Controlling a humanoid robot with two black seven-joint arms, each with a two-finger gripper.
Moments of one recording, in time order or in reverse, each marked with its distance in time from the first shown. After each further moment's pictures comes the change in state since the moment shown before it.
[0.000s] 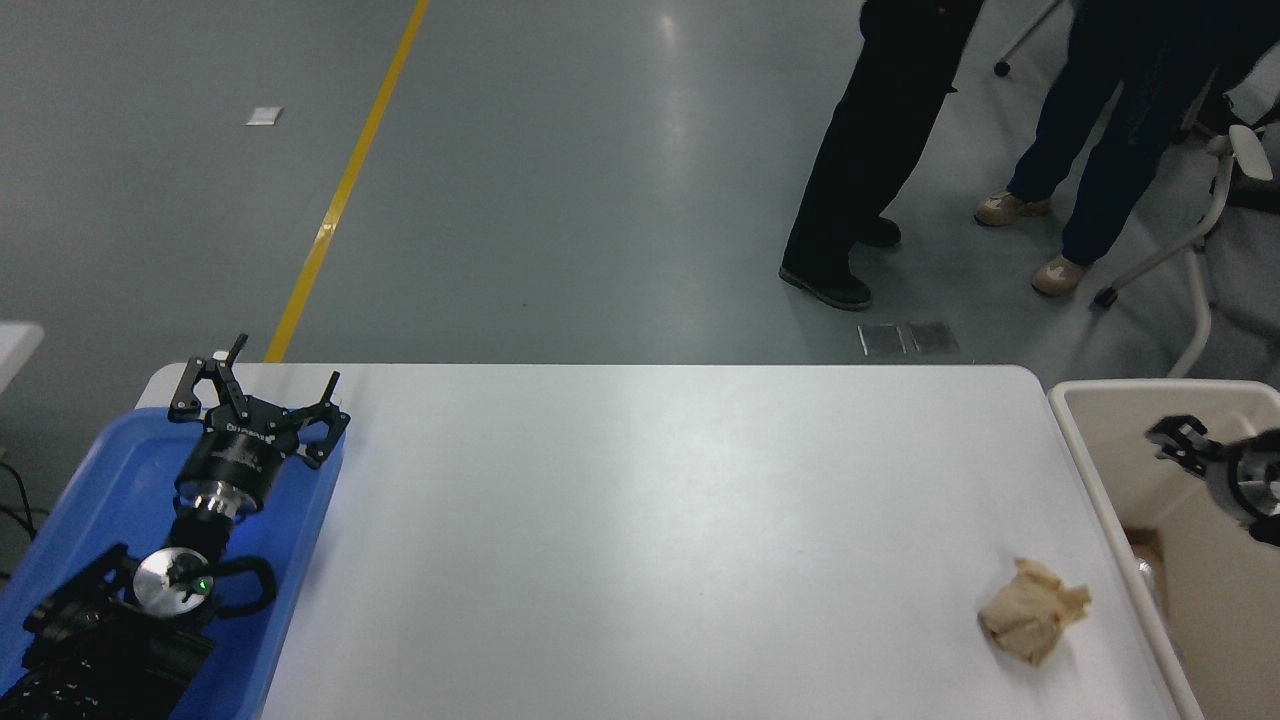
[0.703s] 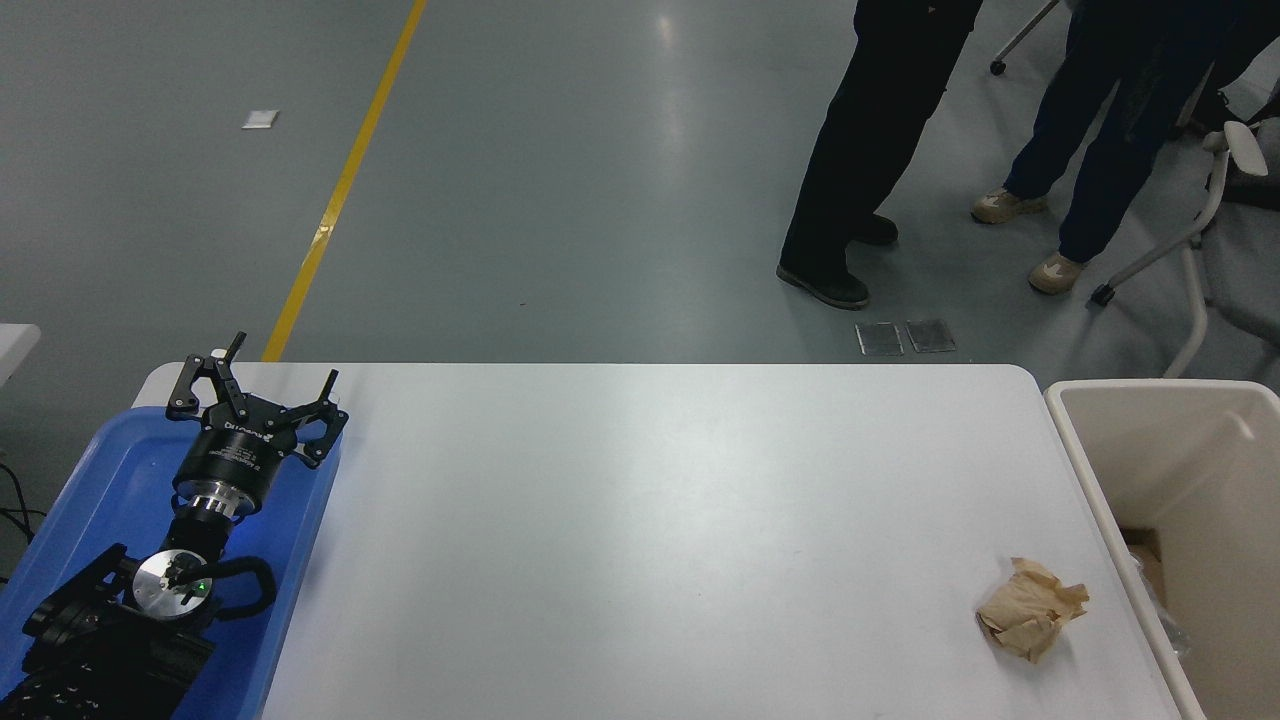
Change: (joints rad) left arm 0.001 0.000 -0.004 0.000 0.000 0.000 -0.001; right arm -0.873 0.030 0.470 -0.969 0.002 -0.209 0.000
